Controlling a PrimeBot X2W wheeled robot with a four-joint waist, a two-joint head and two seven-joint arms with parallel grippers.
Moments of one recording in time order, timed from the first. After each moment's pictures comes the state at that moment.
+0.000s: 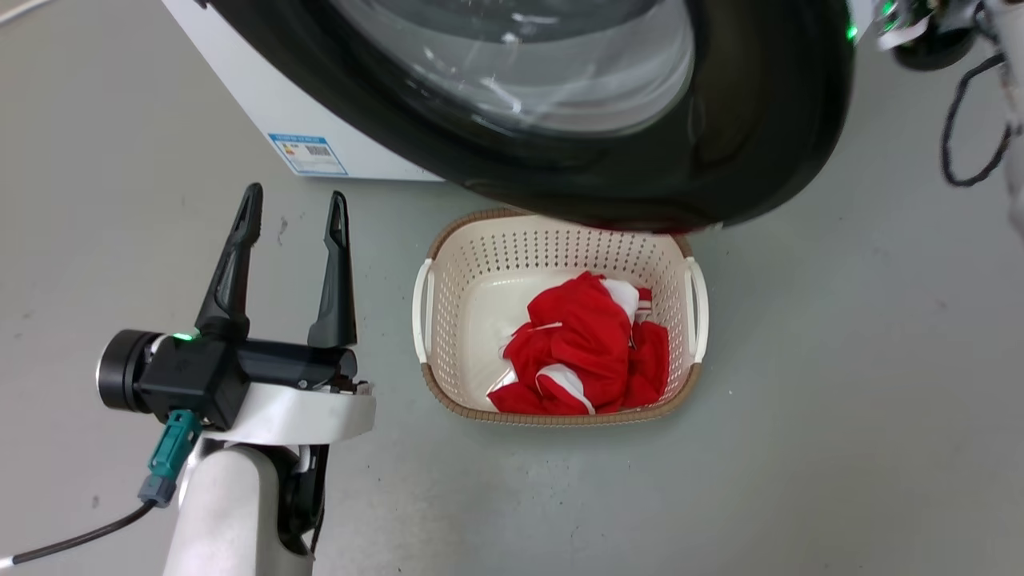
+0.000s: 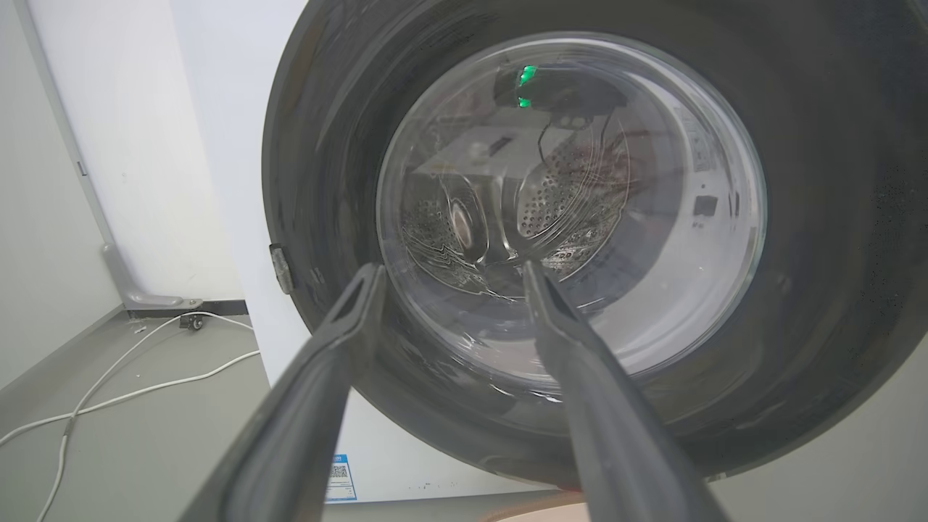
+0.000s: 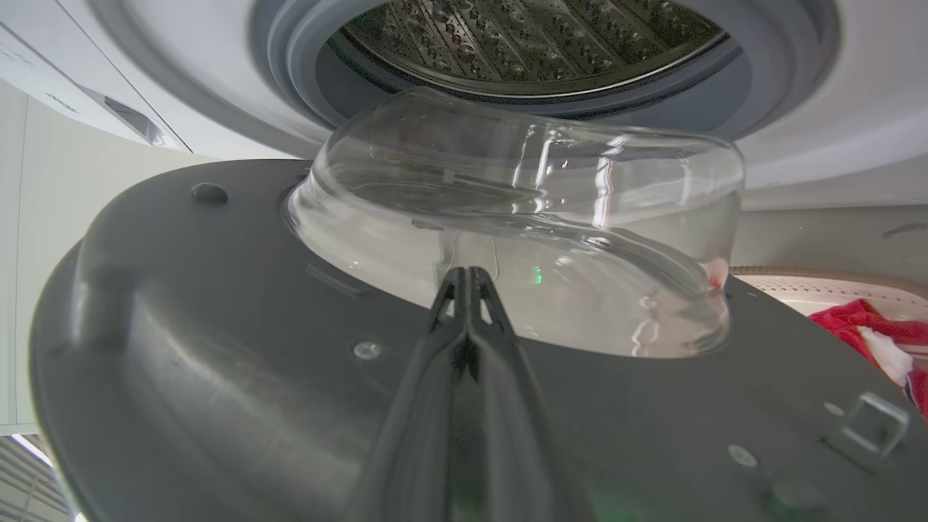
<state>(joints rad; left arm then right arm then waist) -0.26 0.05 -0.03 -0.07 -0.07 -0.09 -0.26 -1.53 -0.15 0.06 1.27 1.18 0.13 0.83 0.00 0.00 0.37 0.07</state>
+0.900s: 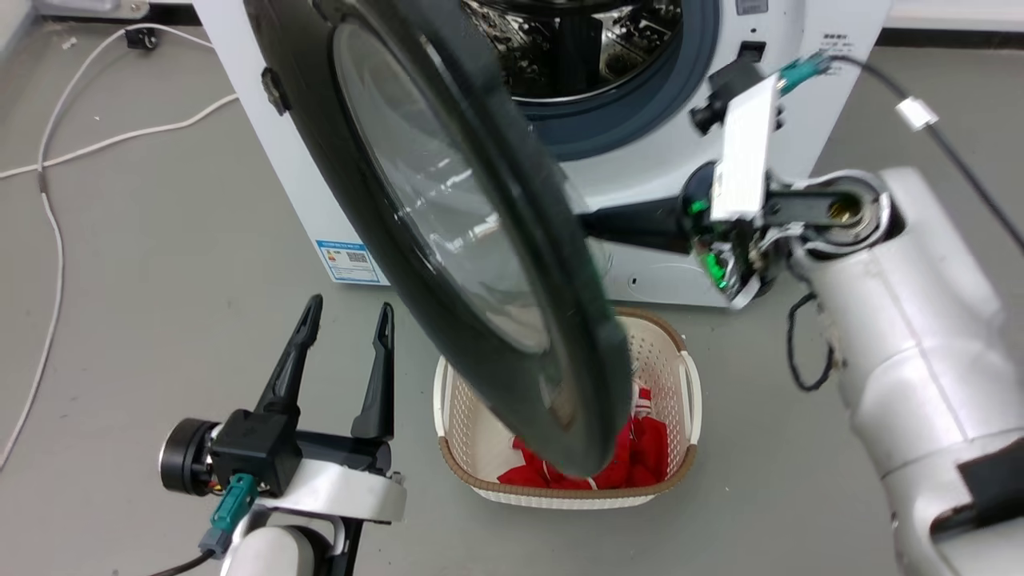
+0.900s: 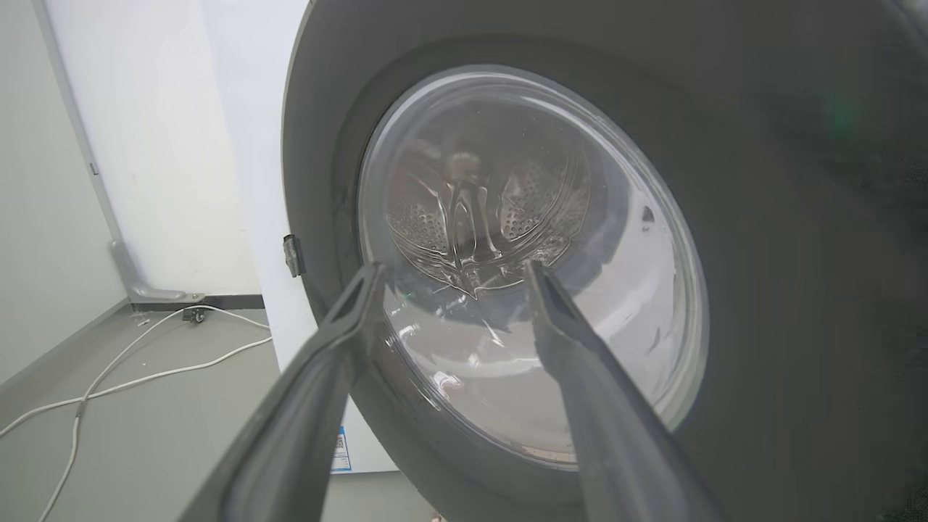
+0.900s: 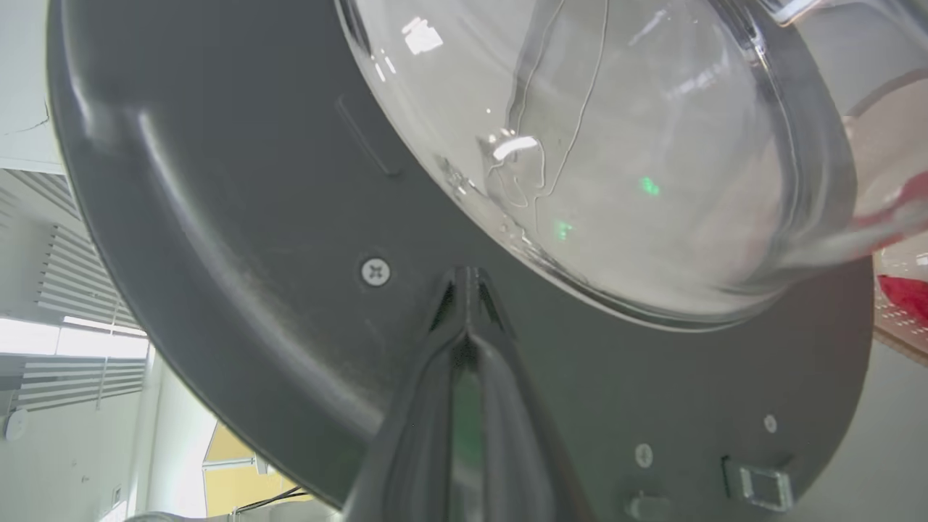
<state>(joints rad) -0.11 0.05 -0.09 0.00 -0.08 -0.08 -0.26 -1.03 -0.06 0.23 0.86 1.42 0.13 1.12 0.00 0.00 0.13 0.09</state>
